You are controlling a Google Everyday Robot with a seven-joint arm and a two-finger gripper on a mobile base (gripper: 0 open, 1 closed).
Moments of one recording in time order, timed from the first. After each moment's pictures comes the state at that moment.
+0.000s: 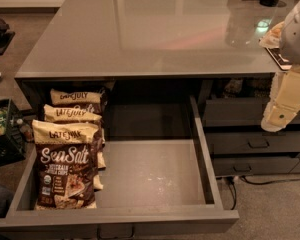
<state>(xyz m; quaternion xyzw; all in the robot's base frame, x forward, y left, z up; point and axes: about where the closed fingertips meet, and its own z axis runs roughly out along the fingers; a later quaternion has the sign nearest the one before) 0.438 -0.217 0.976 -0.60 0.78 -0.03 0.16</state>
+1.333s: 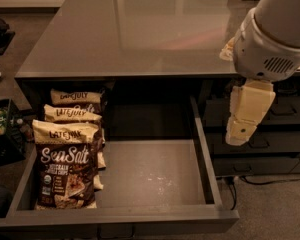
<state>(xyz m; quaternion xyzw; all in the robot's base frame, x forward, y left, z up) 0.427 -0.149 0.958 -0.65 0.75 -0.02 0.14</state>
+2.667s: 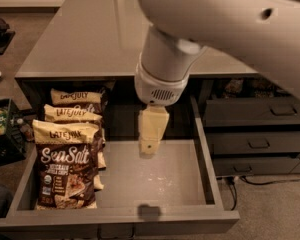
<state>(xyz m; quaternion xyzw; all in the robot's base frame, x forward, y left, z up) 0.450 -0.004 0.886 -0.71 0.69 0.03 0.14</state>
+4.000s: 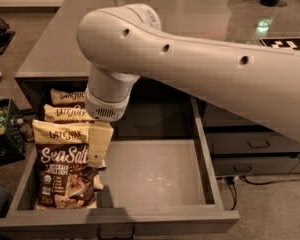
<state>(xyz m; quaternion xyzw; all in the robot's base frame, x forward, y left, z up) 0.468 0.111 0.822 -0.71 0.69 0.08 0.15</state>
